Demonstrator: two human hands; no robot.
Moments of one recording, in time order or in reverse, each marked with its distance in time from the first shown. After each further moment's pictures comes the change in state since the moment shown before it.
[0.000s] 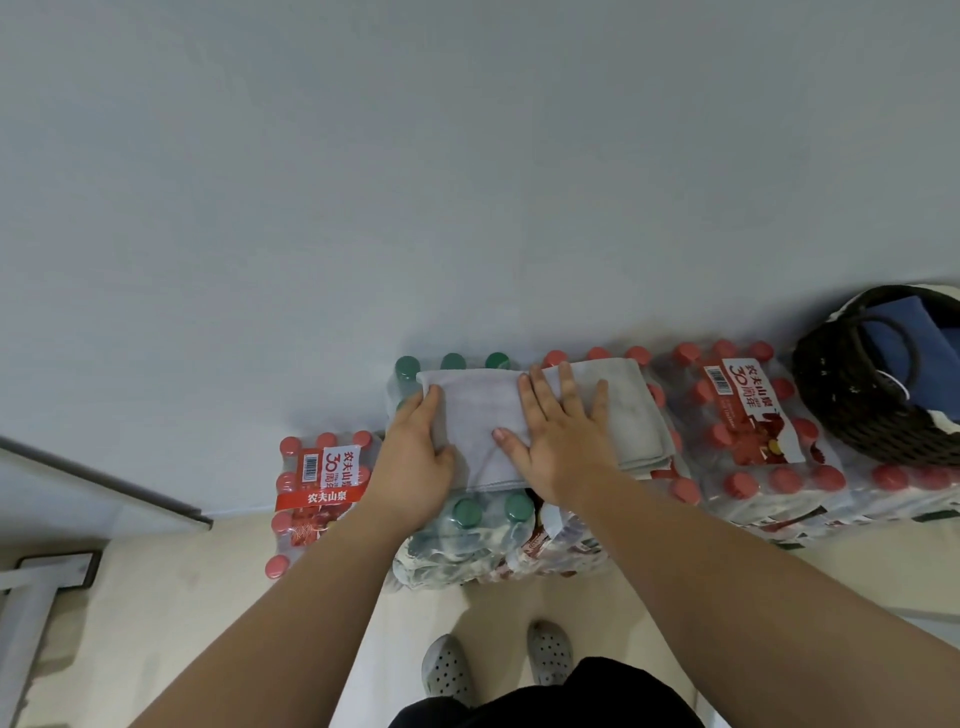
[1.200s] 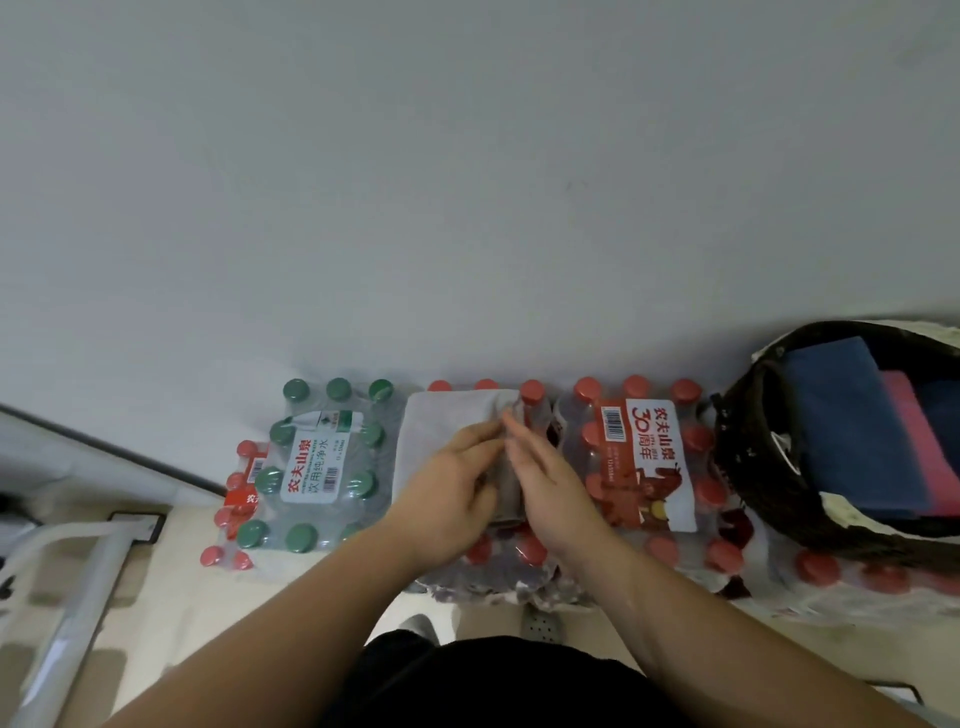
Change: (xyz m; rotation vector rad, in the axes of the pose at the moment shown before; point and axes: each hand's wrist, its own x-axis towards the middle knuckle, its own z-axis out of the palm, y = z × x) left_hand 0.020 0.159 0.155 0.196 -0.121 0.232; right_hand -0.033 0.169 -0.003 1.587 -0.119 -0.053
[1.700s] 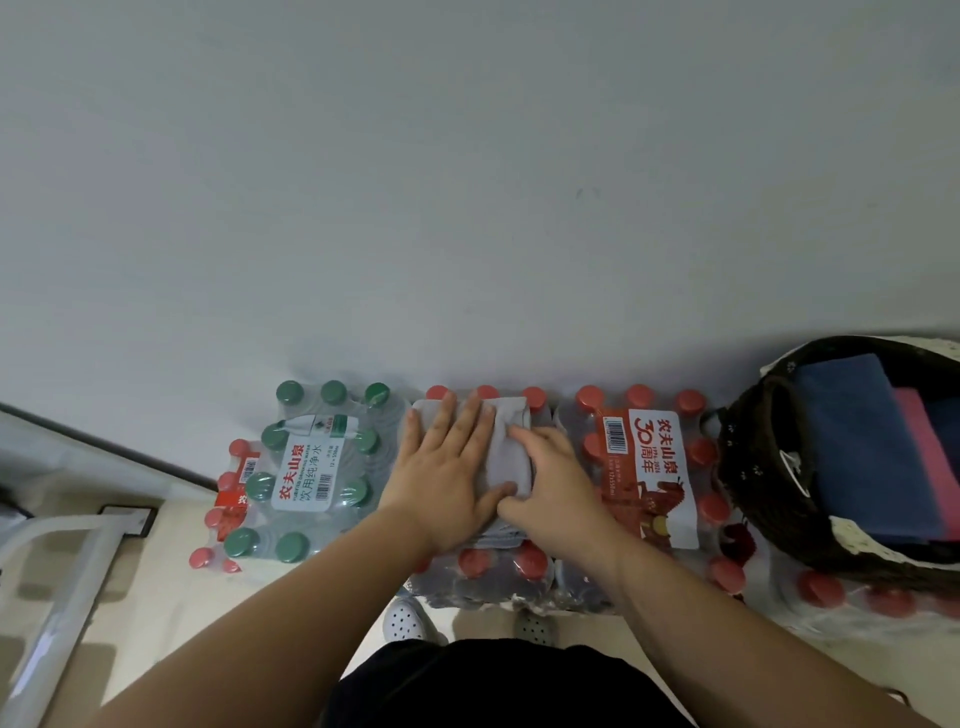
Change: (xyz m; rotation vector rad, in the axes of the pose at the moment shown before) left_hand 0.031 -0.036 0.015 0.729 -0.099 -0.113; right_hand 0.010 -0.019 -0.018 -0.535 -0.072 -0.014
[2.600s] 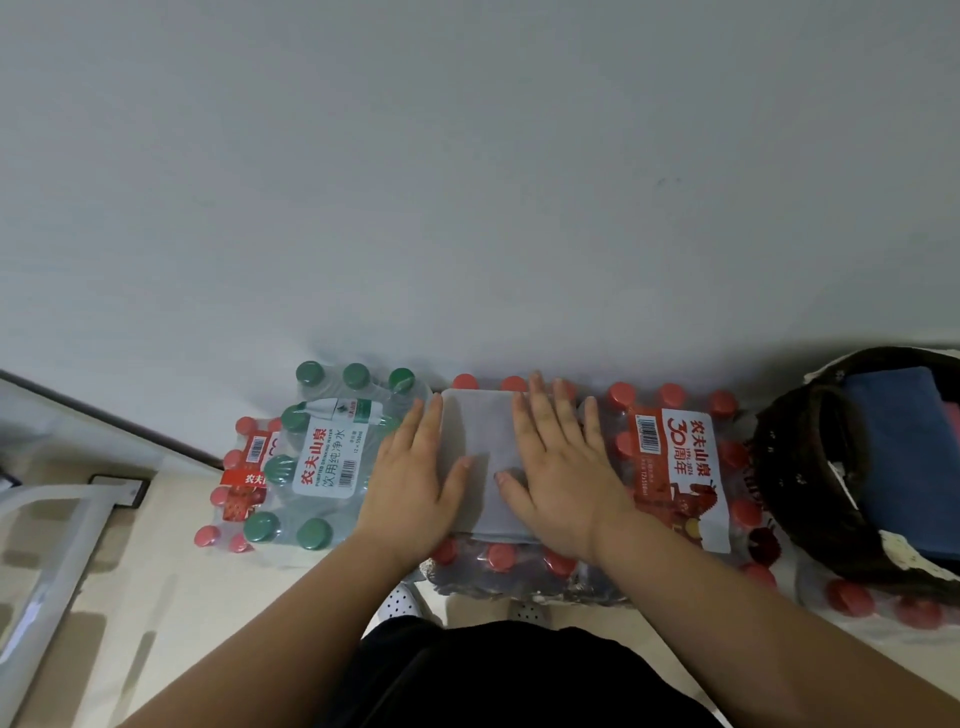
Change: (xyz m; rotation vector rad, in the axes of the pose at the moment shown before) left_hand -0.040 -0.035 0.007 -0.626 0.280 -0.273; right_hand 0.022 -0.010 0.017 -0.907 -0.057 -0.215
